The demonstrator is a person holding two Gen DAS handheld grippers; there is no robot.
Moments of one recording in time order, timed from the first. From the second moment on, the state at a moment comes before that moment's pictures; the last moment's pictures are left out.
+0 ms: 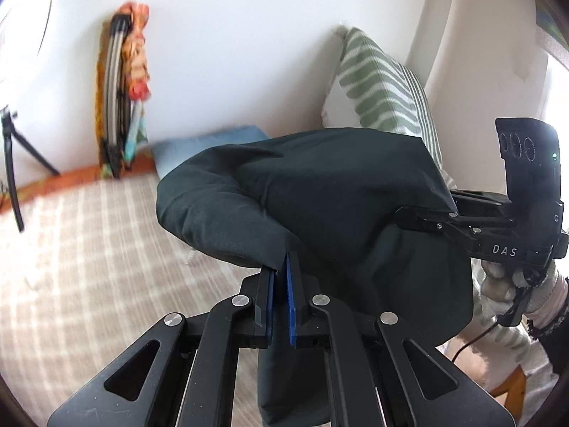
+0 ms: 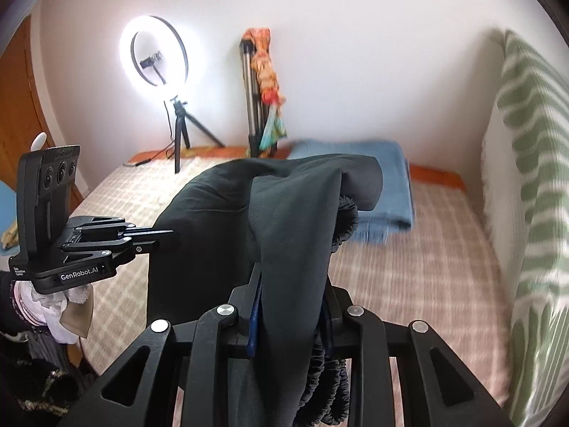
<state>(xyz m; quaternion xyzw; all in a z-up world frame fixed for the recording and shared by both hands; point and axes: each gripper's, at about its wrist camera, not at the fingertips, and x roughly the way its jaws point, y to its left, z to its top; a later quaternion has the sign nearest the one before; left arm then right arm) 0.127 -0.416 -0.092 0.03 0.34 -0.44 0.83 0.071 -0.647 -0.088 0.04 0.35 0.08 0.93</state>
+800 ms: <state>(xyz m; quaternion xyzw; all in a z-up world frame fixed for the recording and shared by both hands) 0.281 -0.493 -0.075 0.03 0.31 -0.35 0.88 0.264 -0.678 -0.054 -0.04 0.29 0.01 0.96</state>
